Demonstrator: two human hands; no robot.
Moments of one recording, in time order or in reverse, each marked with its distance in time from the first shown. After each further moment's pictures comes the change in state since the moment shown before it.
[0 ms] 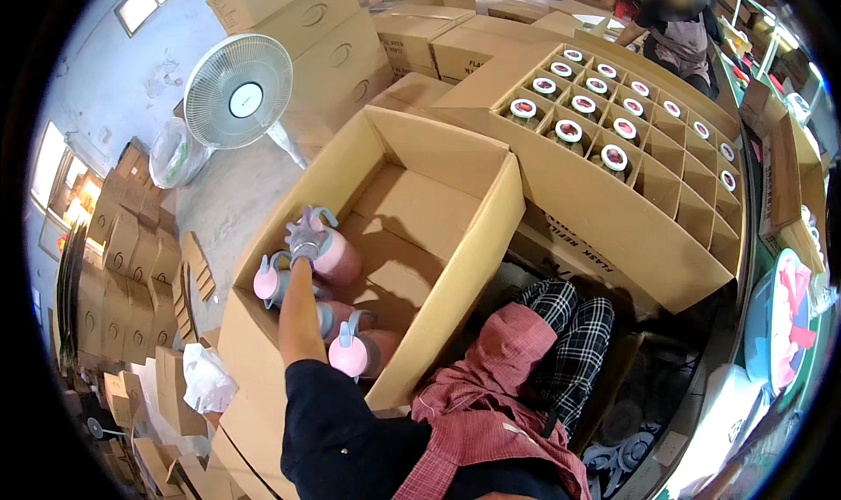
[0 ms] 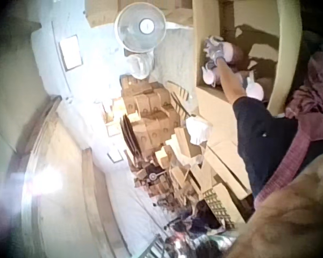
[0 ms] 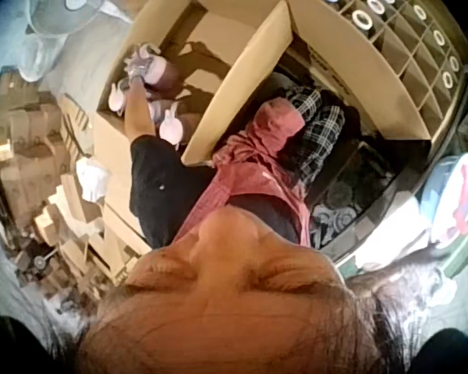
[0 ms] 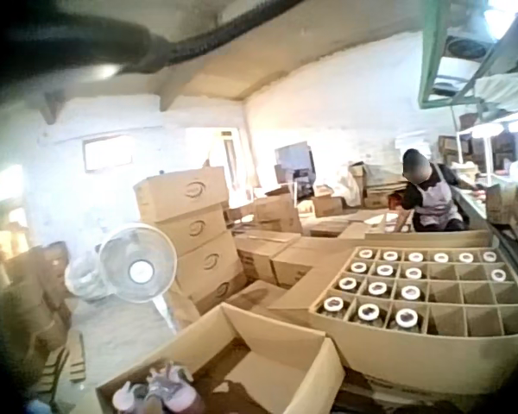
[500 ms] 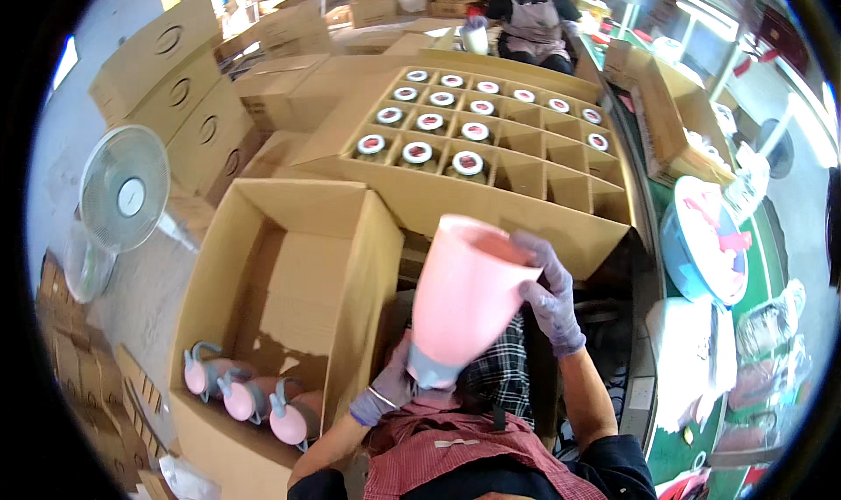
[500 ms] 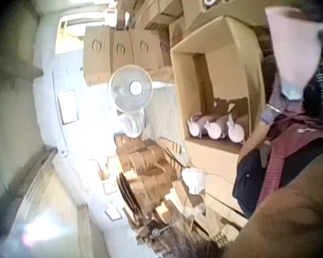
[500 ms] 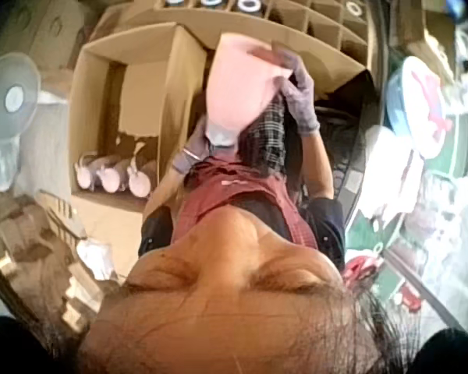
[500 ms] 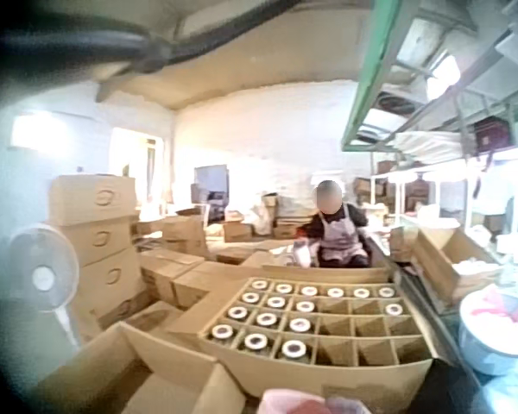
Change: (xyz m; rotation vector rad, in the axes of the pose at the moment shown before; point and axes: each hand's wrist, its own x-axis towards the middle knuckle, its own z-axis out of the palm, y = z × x) left_hand -0.387 0.241 -0.026 -1.468 -1.504 0.253; right_hand -0.075 -0.336 0.044 1.993 -0.752 -0.056
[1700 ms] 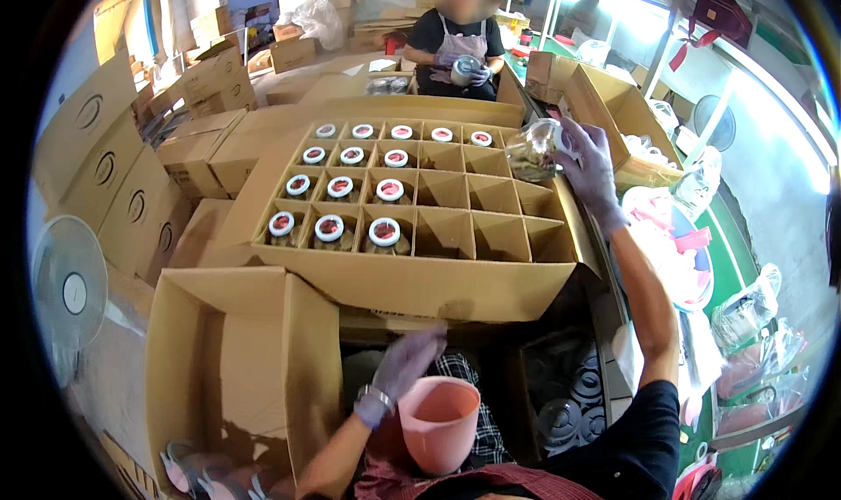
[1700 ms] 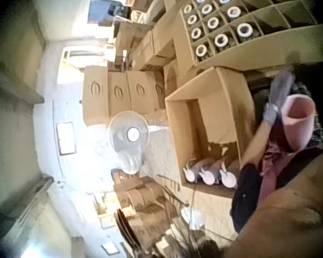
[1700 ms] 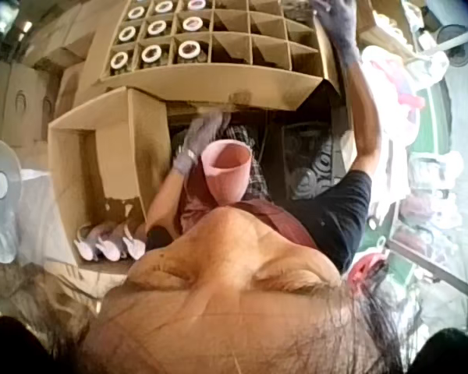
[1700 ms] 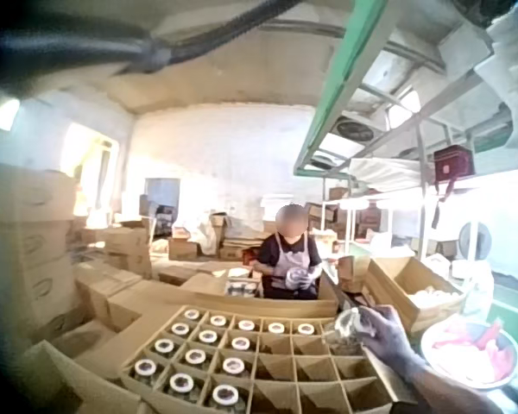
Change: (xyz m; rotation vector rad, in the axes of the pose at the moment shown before) left_hand 0.178 0.051 0.088 0.627 -0.204 0.178; right_hand 0.191 -0.130 -0.232 -1.467 0.464 -0.649
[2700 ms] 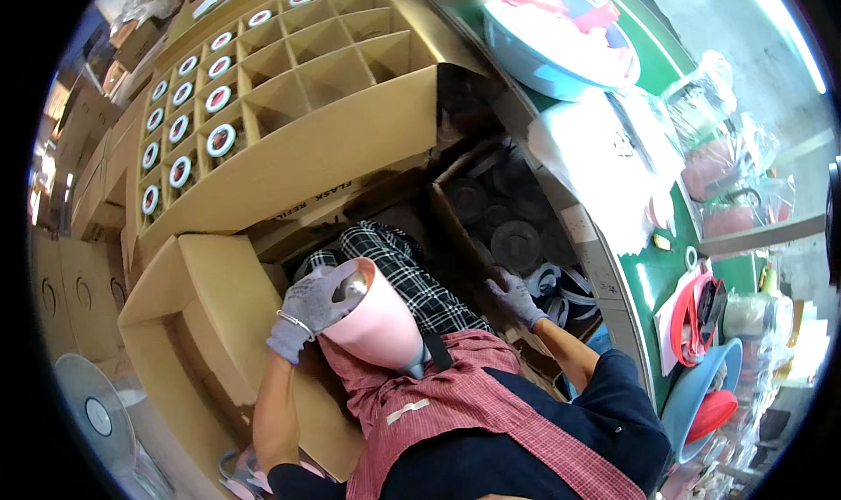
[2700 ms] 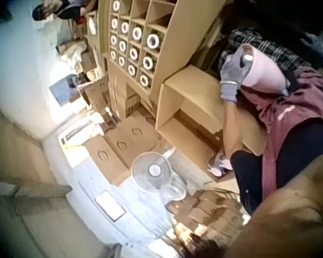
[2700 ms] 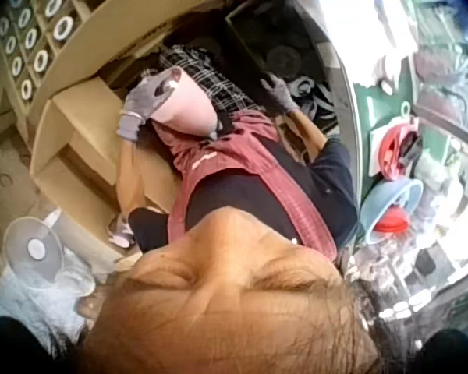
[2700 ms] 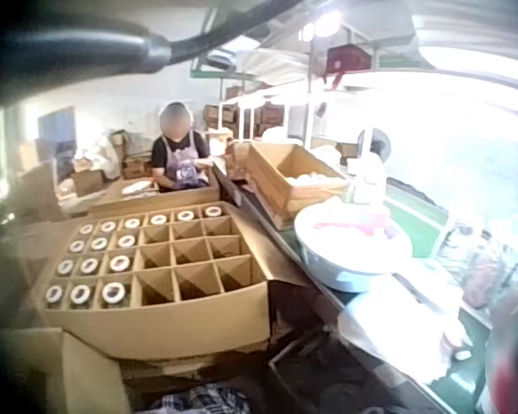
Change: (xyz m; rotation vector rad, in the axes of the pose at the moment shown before) left_hand -0.035 -0.015 0.010 1.110 -0.512 0.089; right_hand -0.572 -0.189 -0.095 0.389 -0.588 1.207
